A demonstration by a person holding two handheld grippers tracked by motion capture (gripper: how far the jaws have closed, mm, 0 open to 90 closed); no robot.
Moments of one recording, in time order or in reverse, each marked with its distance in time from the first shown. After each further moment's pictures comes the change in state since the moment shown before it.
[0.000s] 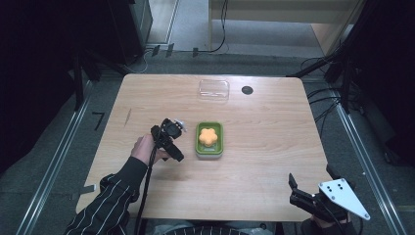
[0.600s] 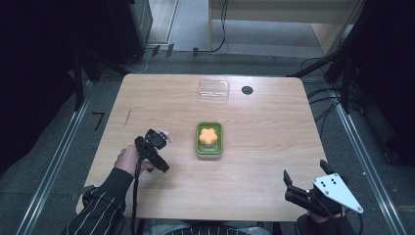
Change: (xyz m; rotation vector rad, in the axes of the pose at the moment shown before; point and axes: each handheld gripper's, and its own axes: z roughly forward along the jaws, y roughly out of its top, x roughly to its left) left arm 0.006 -0.050 -0.001 0.064 0.003 -0.046; right arm 0.006 0.005 0.011 -0.007 0.040 -0.013
